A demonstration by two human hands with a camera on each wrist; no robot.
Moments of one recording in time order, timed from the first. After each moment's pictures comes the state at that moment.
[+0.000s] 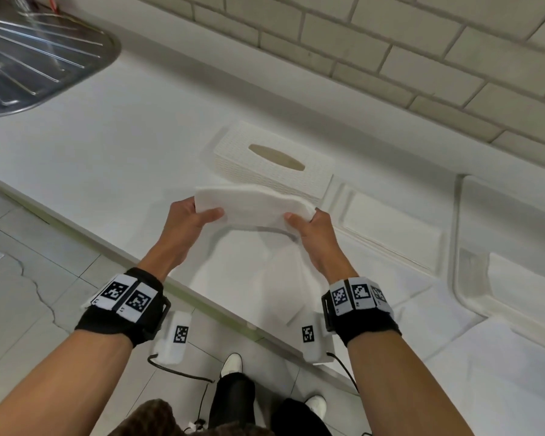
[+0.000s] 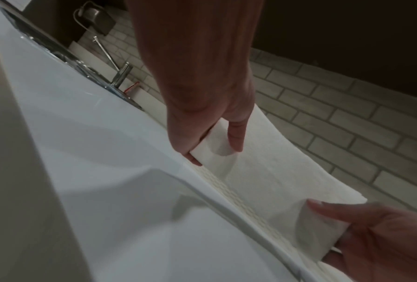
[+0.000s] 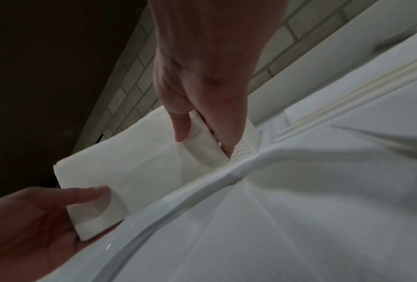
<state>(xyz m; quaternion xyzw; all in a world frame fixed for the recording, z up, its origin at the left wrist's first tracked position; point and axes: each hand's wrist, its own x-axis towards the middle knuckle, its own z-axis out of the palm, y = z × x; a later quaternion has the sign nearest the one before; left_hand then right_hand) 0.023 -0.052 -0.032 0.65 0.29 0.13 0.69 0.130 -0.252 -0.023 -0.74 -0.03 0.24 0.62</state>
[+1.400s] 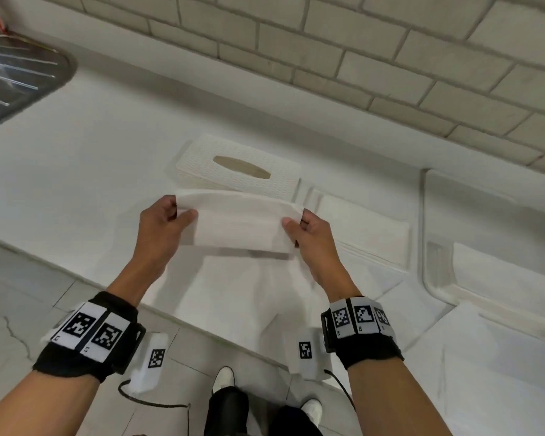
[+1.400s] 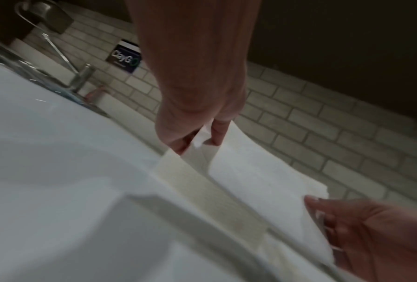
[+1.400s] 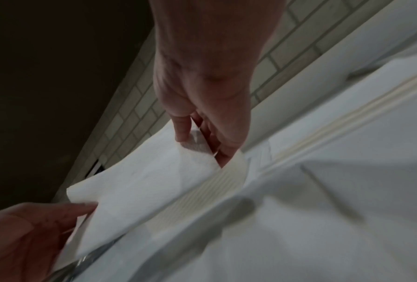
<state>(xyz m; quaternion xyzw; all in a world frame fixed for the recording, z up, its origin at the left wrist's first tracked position) 0.039 -0.075 -0.006 0.68 0.28 0.18 0.65 0.134 -0.298 -0.007 -0.72 -0.05 0.21 0.66</state>
